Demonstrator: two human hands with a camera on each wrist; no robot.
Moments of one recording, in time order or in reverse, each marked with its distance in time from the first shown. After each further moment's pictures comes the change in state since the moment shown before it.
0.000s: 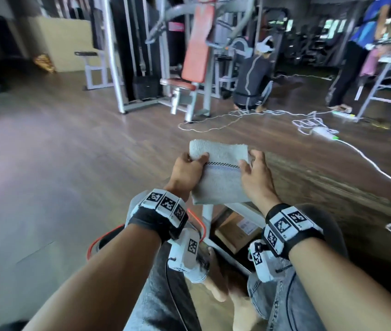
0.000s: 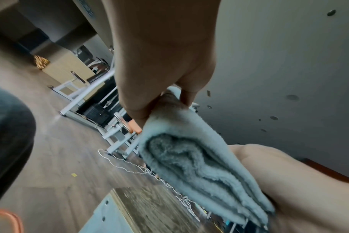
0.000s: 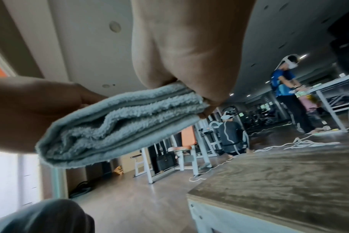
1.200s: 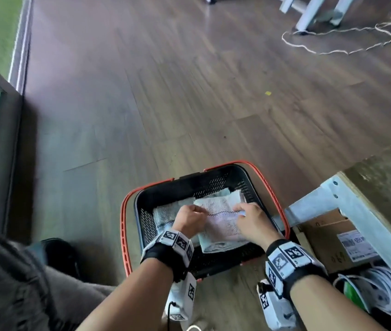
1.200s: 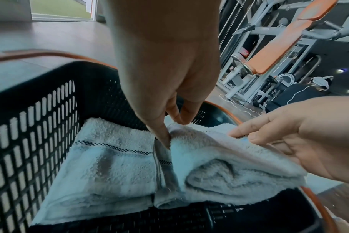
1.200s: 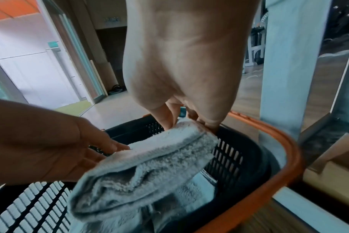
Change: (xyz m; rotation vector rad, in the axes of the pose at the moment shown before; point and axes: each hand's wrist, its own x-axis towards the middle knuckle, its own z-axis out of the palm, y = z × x) left_hand 0.102 -0.328 -0.144 0.180 0.153 -0.770; right_hand 0.033 0.180 0.326 -0.455 -0.980 0.154
